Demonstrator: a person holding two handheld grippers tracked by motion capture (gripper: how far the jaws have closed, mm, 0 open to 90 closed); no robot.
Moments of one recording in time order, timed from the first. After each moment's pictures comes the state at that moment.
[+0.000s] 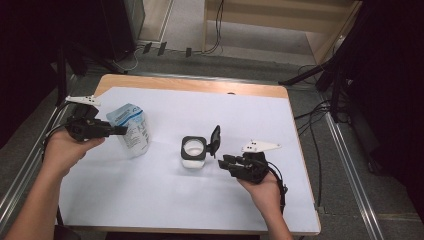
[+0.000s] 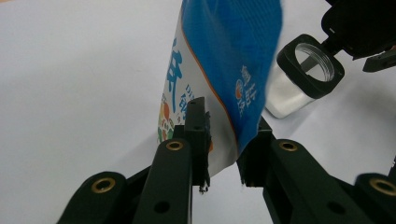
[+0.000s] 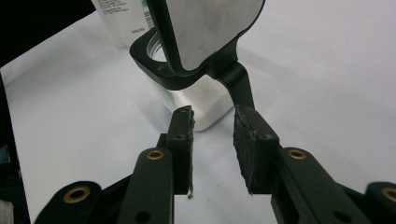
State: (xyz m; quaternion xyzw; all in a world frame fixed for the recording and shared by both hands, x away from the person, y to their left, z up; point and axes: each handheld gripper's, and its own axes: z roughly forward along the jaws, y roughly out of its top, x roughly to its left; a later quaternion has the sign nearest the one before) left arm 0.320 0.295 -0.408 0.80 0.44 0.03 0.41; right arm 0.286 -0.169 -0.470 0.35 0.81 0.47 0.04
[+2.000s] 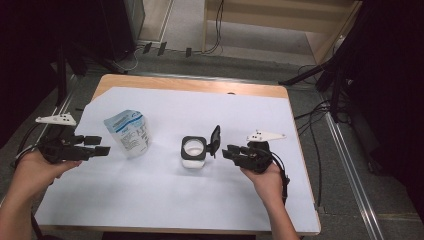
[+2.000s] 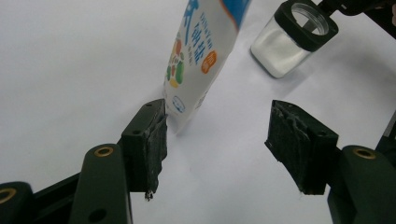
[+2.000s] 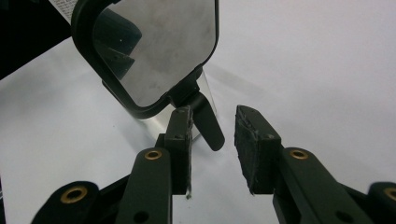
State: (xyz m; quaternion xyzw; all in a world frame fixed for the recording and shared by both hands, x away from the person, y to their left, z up) left arm 0.268 0.335 -0.422 0.79 0.45 0.04 0.41; right arm 0.310 -0.178 -0.461 0.37 0.80 0.48 0.05
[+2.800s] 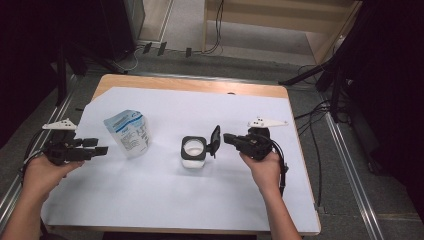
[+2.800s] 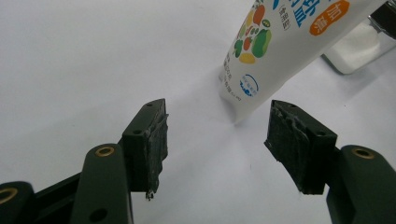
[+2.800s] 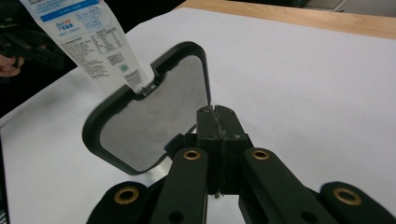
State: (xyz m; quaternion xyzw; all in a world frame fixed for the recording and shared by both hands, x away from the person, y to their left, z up) left arm 0.282 0.353 -0.465 0.77 0.49 0.08 0.40; right arm 0.331 -0.170 -0.435 0.37 0.78 0.50 0.05
